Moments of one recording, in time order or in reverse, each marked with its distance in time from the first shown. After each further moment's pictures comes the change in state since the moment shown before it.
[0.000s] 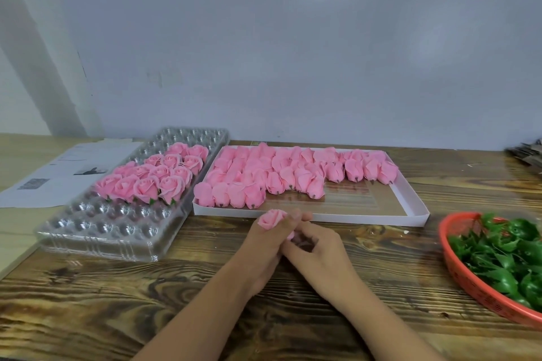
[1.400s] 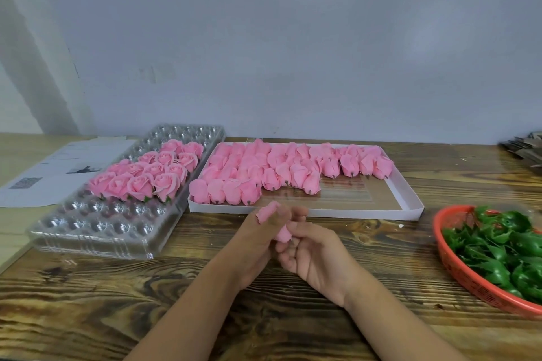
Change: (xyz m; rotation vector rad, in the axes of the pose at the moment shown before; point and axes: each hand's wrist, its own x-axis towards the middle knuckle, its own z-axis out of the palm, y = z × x) left_hand -0.006 0.010 -0.010 0.180 -0.160 0.027; right_hand 0.006 -0.001 -0.004 0.902 -0.233 0.523
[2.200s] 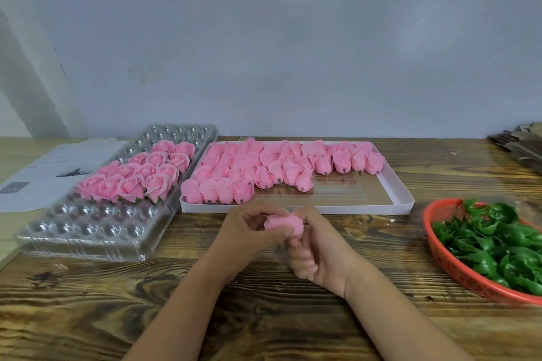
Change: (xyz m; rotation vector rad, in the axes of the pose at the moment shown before) left_hand -0.001 -0.003 -0.012 0.288 0.113 0.226; right_hand 0.000 -0.012 -0.014 -0.140 0.068 0.243
